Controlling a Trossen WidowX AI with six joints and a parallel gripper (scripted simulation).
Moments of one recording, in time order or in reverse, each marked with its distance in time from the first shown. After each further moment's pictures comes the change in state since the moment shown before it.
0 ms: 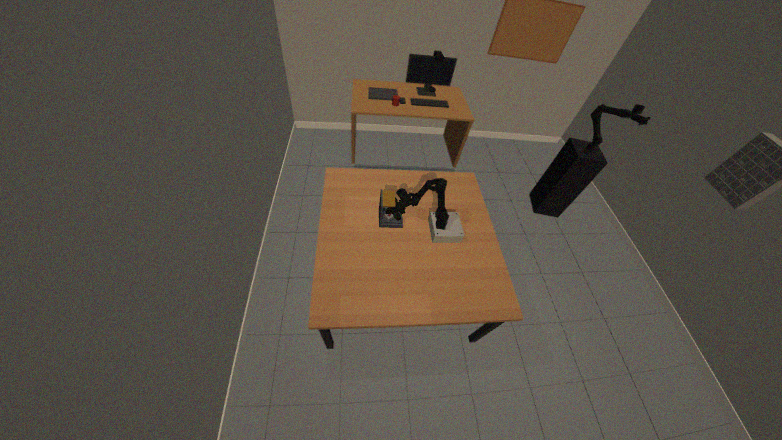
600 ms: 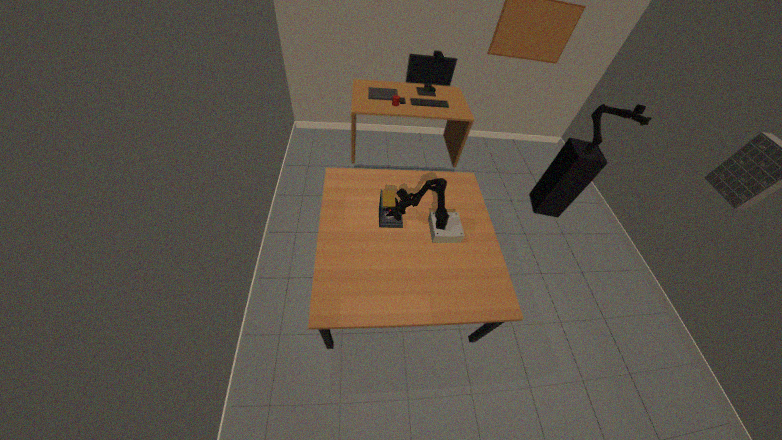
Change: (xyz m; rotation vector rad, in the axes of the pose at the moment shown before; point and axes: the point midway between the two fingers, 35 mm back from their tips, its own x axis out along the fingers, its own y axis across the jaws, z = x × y) arm 0.000 0.000 0.004 0.005 -0.006 0.001
